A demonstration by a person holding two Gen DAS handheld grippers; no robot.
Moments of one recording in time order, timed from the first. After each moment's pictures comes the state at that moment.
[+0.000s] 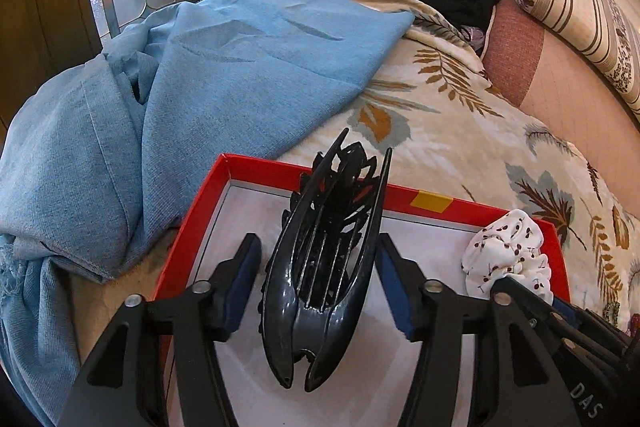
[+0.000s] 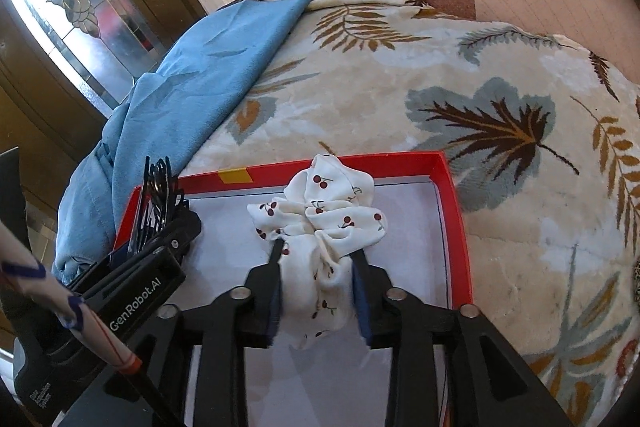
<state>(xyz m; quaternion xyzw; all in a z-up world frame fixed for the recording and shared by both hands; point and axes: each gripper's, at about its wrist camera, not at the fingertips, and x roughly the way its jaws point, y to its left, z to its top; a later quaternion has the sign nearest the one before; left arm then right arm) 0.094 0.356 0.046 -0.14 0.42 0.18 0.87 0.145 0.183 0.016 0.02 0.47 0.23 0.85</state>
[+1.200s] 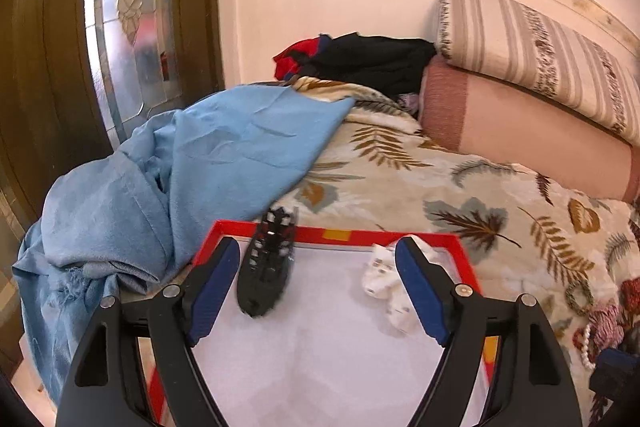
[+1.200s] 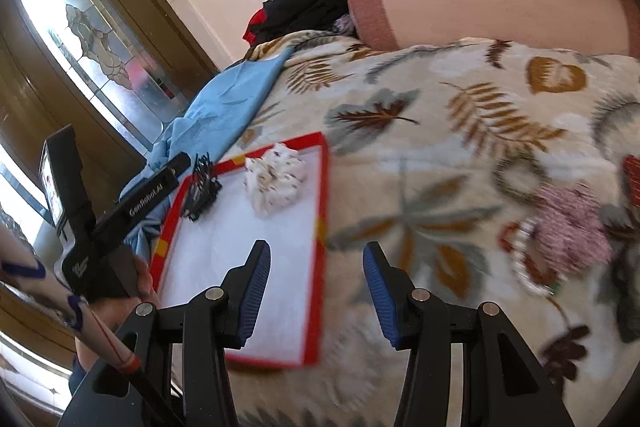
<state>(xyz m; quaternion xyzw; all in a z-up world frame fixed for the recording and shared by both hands) 0.026 0.269 0.119 -0.05 0.29 0.16 0.94 0.008 0.019 0.077 0.09 0.41 0.23 0.88</state>
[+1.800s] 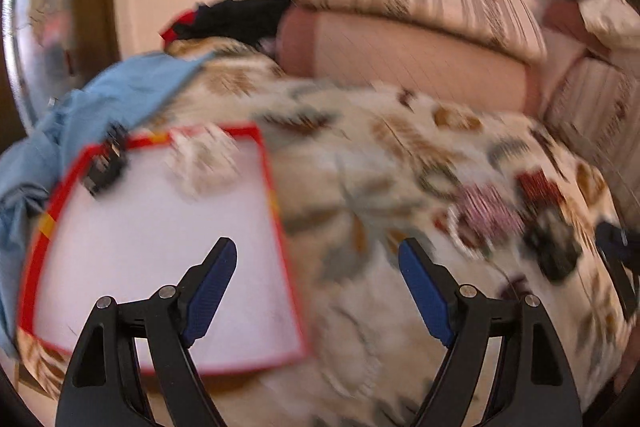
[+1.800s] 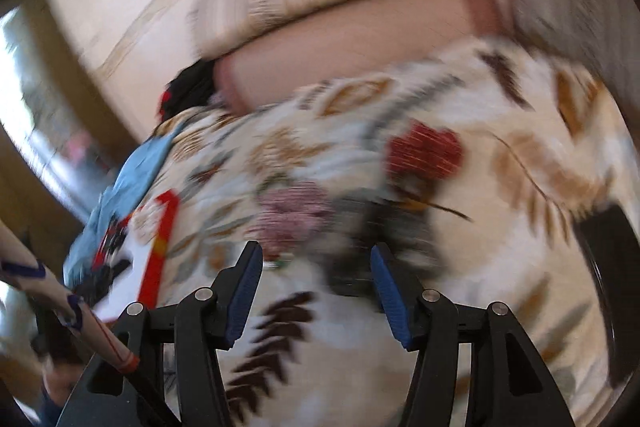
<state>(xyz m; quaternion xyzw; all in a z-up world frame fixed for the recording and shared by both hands) -0.034 0.111 0.074 -0.04 0.36 -0.01 0.93 -0.048 -0.219 0.067 0.19 0.34 0.08 0.92</state>
